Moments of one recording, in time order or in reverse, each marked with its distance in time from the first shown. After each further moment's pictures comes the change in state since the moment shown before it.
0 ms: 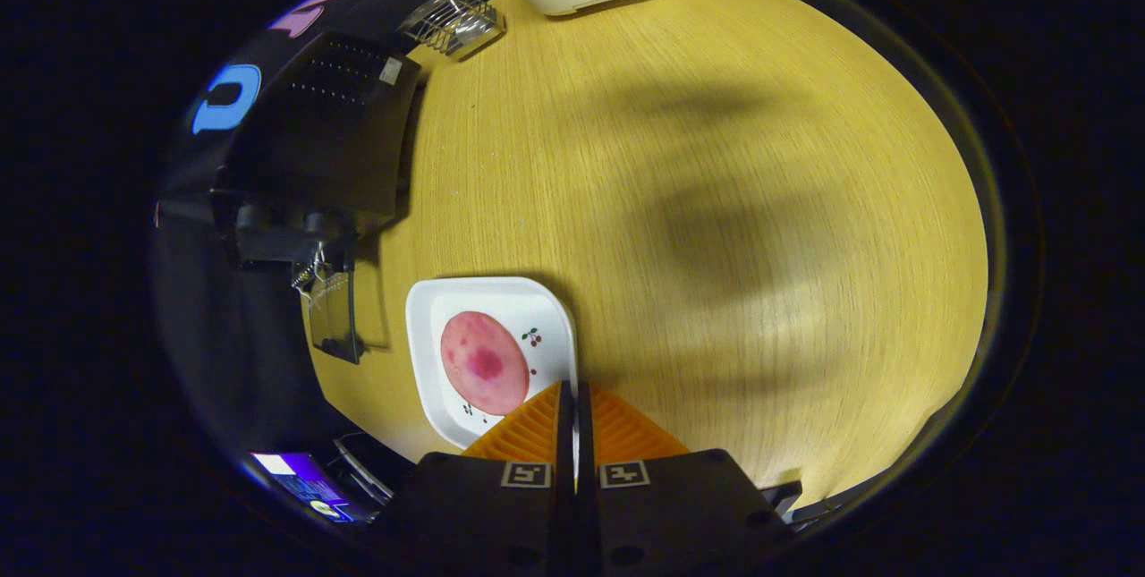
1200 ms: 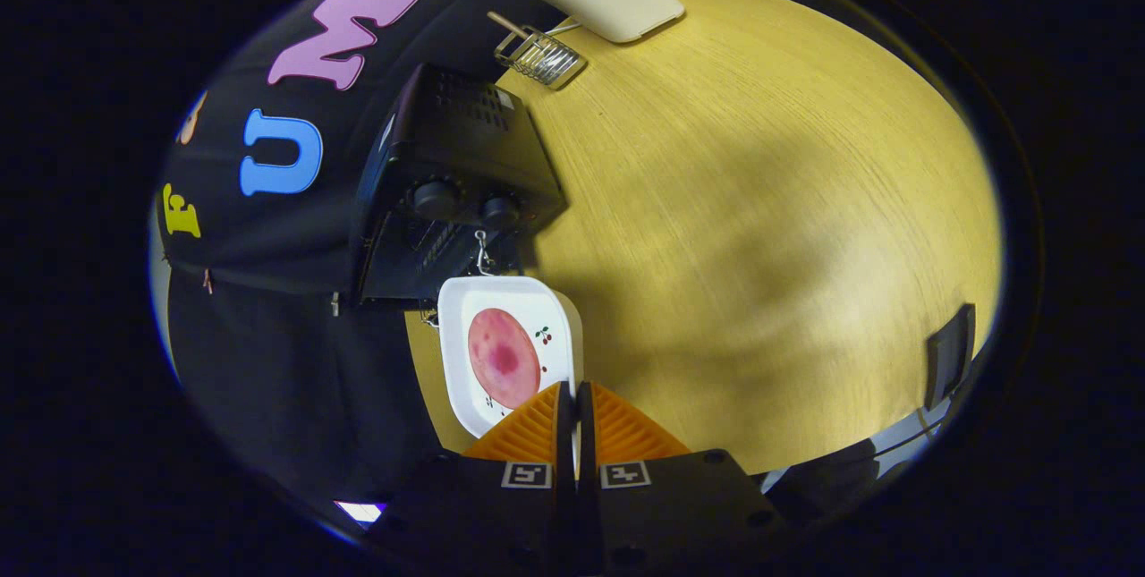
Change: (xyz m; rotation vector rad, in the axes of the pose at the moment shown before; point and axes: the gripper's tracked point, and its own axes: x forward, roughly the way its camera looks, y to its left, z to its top) arm -0.038 0.163 -0.058 0.211 -0.191 0.246
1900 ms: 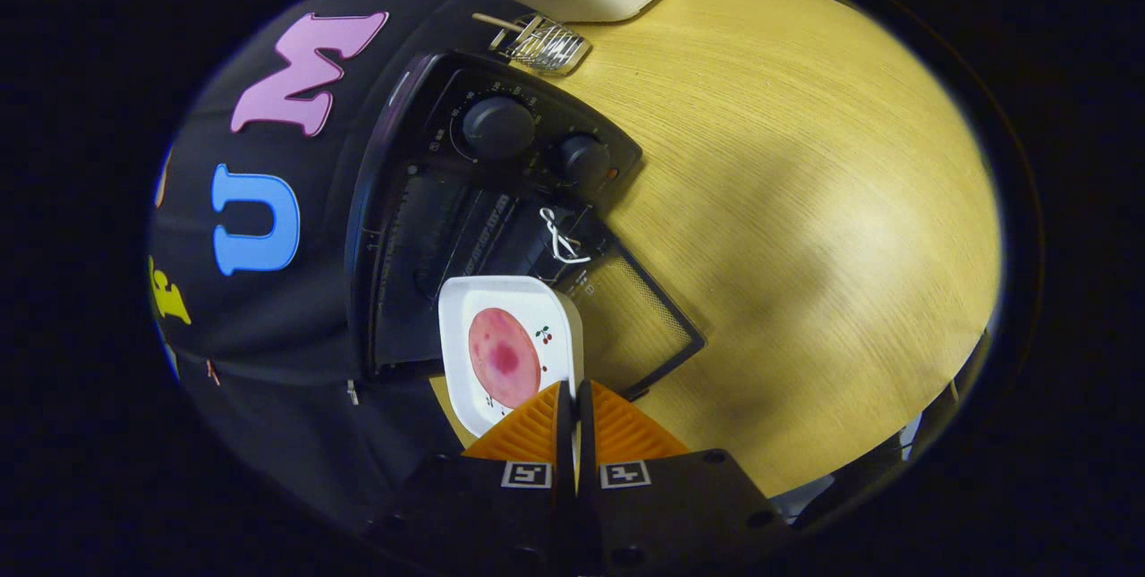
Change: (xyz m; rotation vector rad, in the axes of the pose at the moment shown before) arm 0.111 0.101 -0.018 0.295 -0.217 -0.034
